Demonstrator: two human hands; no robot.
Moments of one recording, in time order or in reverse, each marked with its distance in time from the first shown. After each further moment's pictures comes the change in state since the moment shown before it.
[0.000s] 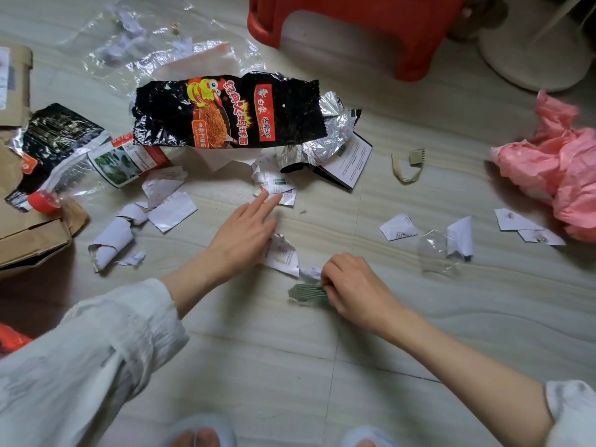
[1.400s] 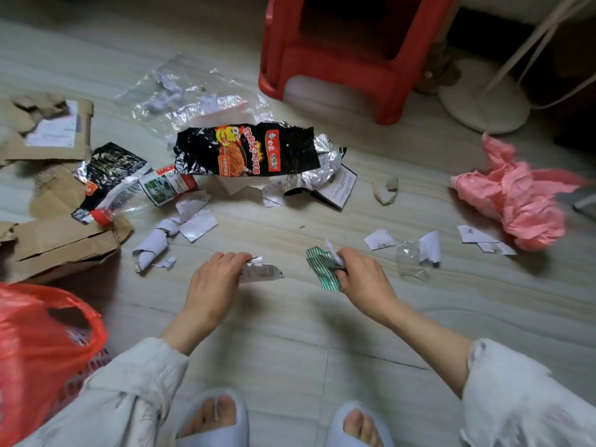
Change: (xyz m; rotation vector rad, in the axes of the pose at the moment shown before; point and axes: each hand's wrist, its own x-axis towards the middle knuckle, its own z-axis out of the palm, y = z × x) left_hand -0.106 0.017 -0.007 -0.278 0.404 -0.314; right_hand -0.010 -0.040 -0.073 0.102 -0.056 0.495
